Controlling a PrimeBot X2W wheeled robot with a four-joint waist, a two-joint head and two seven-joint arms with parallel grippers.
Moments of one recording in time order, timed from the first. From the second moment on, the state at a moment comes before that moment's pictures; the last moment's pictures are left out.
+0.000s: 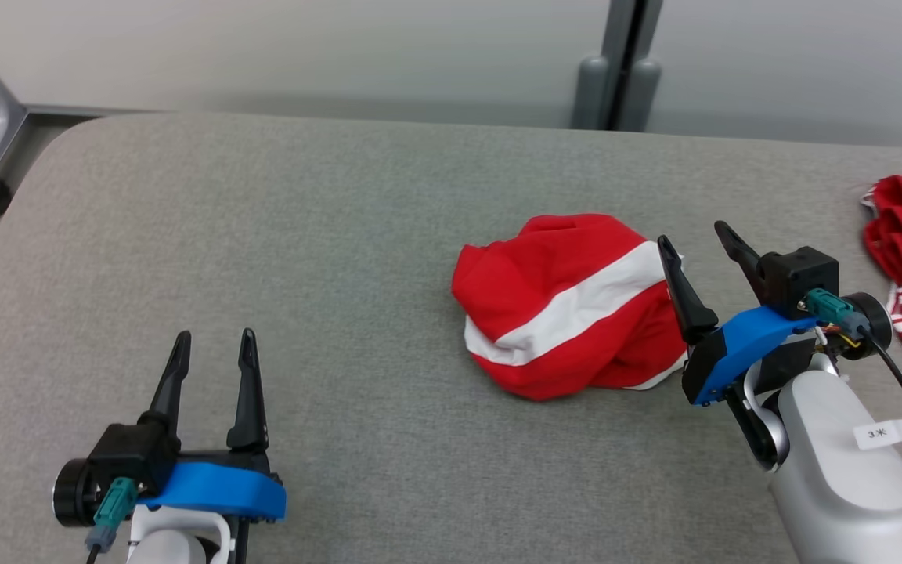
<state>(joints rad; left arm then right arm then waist) -0.11 0.07 -0.05 0.26 -0.18 -0.09 -0.26 -0.53 -0.14 0.13 0.58 0.11 0.13 -0.14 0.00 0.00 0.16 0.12</state>
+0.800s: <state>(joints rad) -0.15 0.05 -0.04 0.28 -0.17 -0.10 -0.26 -0.72 -0.17 0.28 0.90 0.23 0.13 -0.26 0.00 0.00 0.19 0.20</state>
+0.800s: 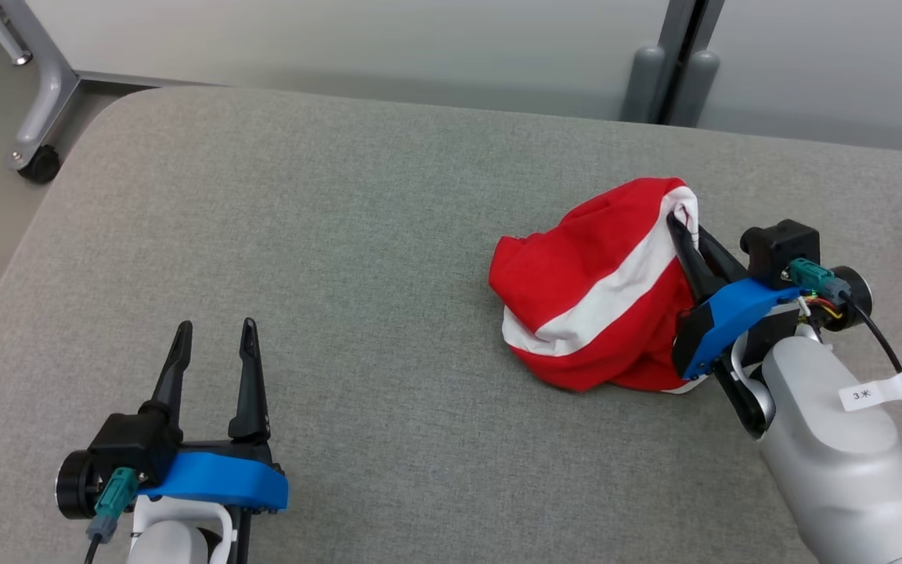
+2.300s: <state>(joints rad) -0.06 0.05 -0.01 0.28 -0.15 -0.11 -0.26 -0.06 -0.09 -0.06 0.19 0.16 0.13 -0.26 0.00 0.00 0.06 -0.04</state>
